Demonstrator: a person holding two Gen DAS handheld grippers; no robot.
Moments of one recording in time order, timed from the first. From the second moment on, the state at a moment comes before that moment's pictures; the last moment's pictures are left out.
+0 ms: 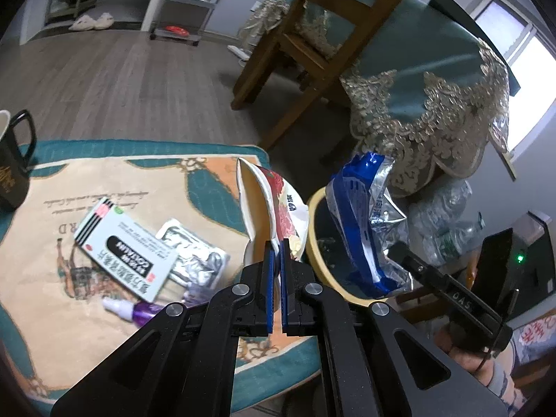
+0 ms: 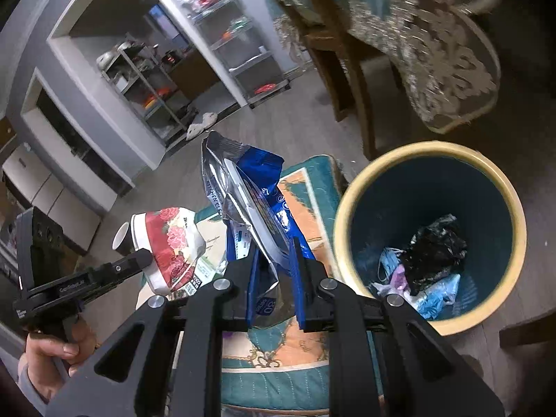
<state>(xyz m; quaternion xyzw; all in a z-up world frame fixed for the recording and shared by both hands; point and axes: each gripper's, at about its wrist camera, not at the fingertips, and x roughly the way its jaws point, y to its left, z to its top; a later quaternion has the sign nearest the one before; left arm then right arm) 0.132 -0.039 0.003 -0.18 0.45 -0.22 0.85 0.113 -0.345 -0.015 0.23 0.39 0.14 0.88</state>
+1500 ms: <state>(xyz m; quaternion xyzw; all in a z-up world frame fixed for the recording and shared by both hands) 0.168 -0.170 -0.040 -0.17 0.48 -0.29 0.81 0.103 -0.459 -0.087 0.39 0.42 -0.01 0.82</state>
